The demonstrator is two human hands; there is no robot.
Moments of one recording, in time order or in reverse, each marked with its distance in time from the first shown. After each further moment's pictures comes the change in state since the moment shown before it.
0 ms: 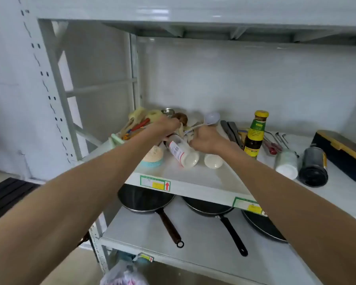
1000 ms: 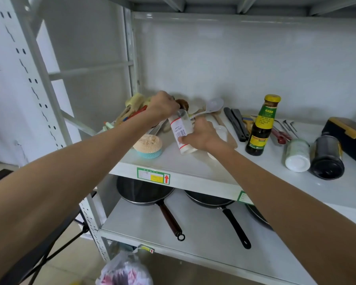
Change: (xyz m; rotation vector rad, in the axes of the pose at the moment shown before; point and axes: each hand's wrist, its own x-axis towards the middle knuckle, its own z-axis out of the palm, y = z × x) left_hand 0.018 0.006 -0.006 0.278 0.113 0.263; right_hand 0.015 0.001 0.037 0.178 0.132 0.112
